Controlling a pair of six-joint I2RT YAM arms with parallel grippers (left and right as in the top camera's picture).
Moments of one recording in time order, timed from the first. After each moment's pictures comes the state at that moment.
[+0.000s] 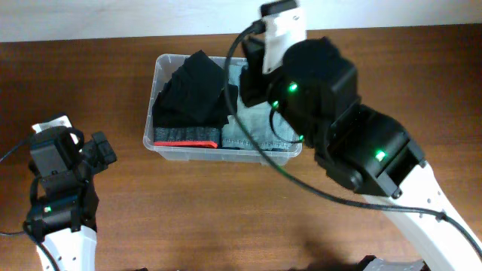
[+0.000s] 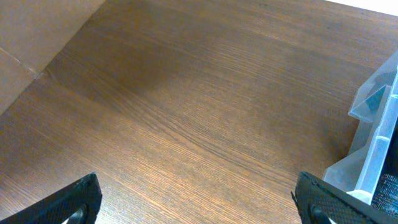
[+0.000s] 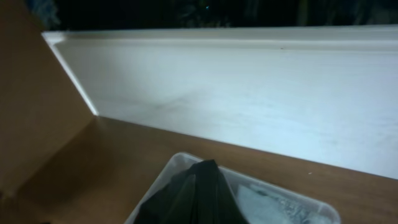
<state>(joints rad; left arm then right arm) 0.27 1.03 0.95 -0.63 -0.22 -0.08 0.72 1.49 1.92 -0.68 0.27 0.23</state>
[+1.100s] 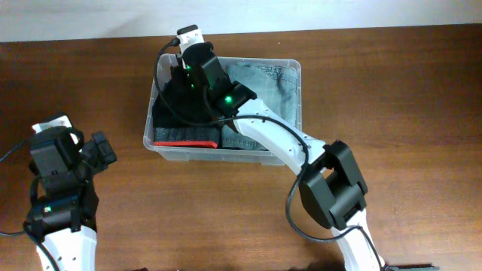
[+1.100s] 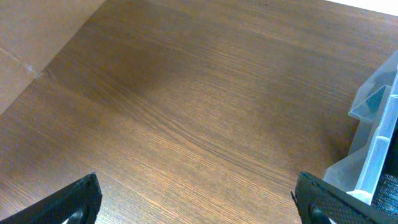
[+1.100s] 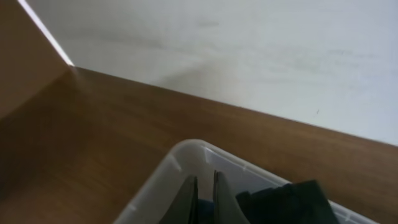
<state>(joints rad) 0.27 1.03 0.95 -0.63 -0.22 -0.08 0.68 2.24 1.91 -0.04 0.11 0.23</state>
